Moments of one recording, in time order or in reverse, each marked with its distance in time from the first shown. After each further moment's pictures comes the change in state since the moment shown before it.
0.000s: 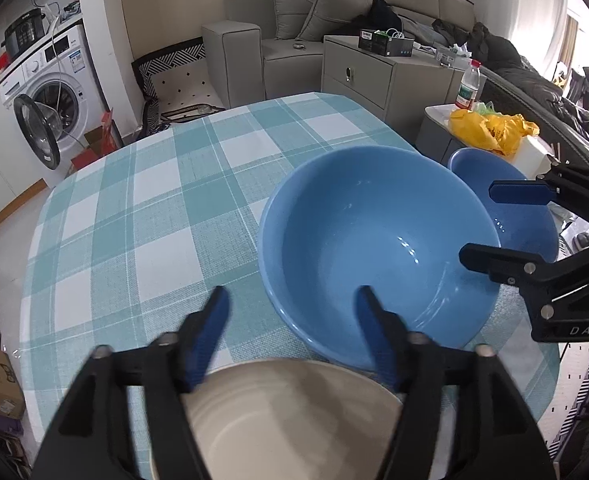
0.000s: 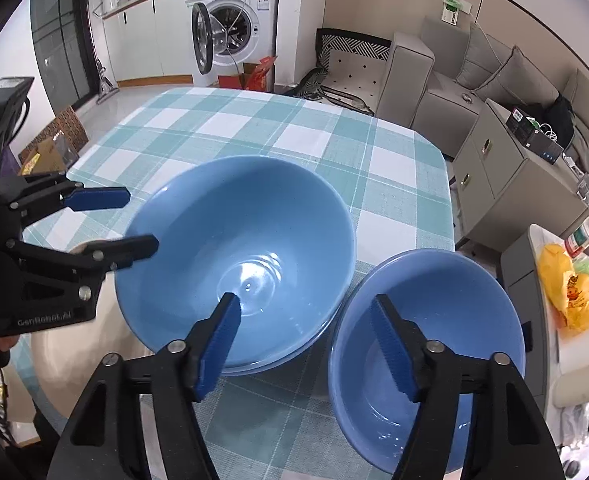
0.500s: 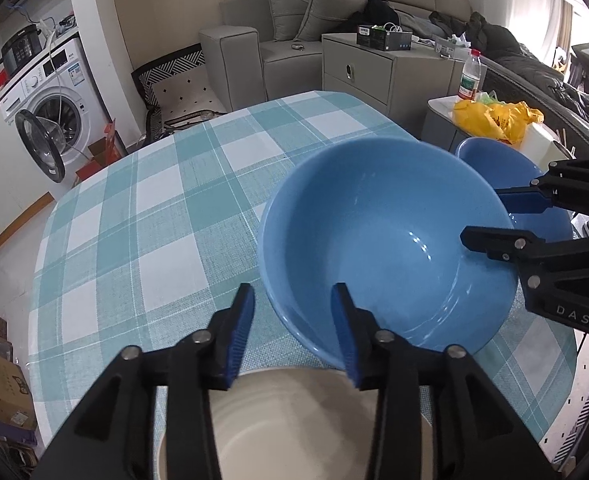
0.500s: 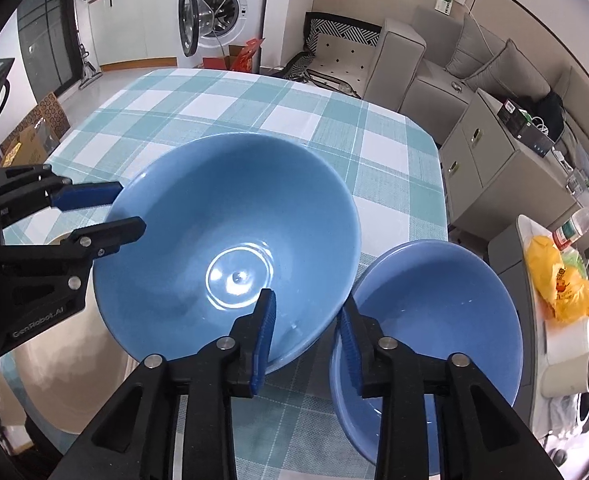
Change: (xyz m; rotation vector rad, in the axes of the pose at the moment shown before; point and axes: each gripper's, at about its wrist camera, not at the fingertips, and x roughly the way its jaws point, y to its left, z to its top) left arm 0.008 -0.005 0.000 0.051 -0.010 0.045; right arm 0.017 0.009 0.005 -0.013 0.071 -0.077
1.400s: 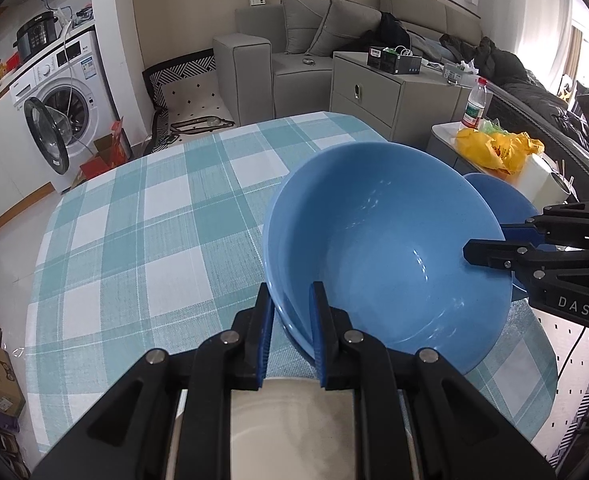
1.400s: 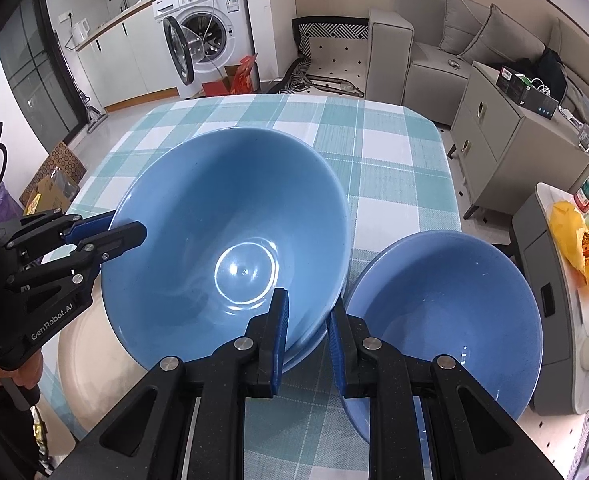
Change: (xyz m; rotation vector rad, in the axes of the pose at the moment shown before) left arm -0.013 0.010 0.011 -0.075 -0.038 -0.022; right arm -0.014 -0.024 0.007 0.162 -0.019 0.132
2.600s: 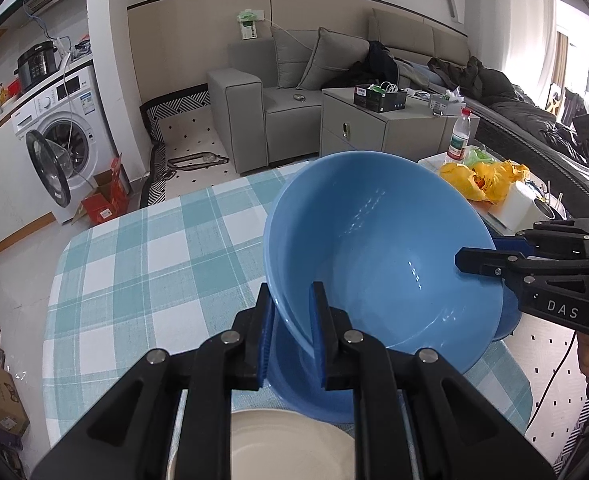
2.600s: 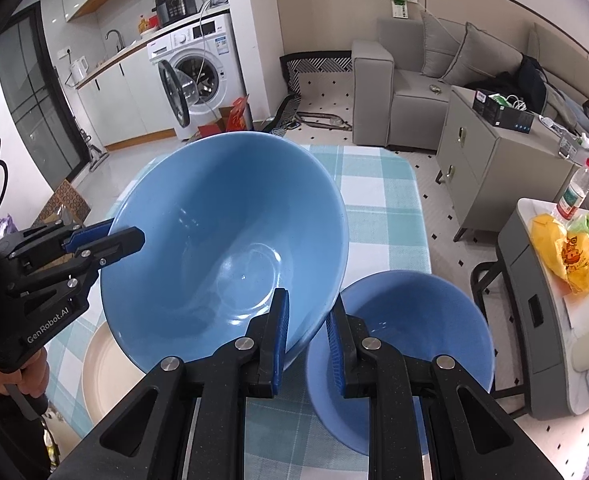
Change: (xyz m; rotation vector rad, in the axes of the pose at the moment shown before) left arm -0.043 -0.020 0.038 0.024 -0.107 -0.003; right arm -0.066 -0.022 0.006 0.056 -0.128 0.012
